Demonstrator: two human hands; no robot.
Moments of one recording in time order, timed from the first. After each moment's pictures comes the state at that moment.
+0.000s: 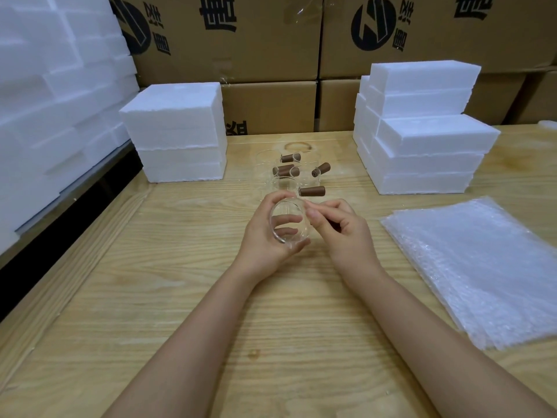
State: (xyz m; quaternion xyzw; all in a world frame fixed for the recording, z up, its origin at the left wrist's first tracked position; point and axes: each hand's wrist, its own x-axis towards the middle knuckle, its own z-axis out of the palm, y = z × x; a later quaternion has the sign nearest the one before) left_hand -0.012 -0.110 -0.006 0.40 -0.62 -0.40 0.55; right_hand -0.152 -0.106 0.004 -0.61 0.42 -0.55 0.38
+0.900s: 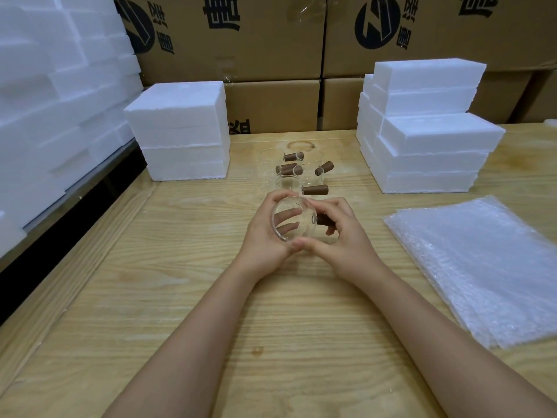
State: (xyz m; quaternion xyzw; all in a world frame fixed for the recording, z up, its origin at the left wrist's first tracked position) left_hand -0.008 -0.110 -0.007 0.38 -0.62 -0.43 0.54; right_hand -0.158 -0.105 -0.001 -0.71 0.42 -0.46 0.33
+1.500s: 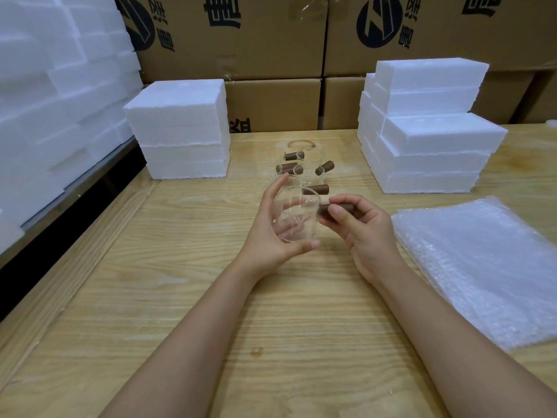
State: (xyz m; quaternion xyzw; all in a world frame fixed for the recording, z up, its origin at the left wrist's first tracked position) left_hand -0.007 -0.109 -0.007 0.36 -0.62 -0.45 0.53; right_hand -0.173 -0.119 -0.002 -0.47 0.29 -0.63 0.54
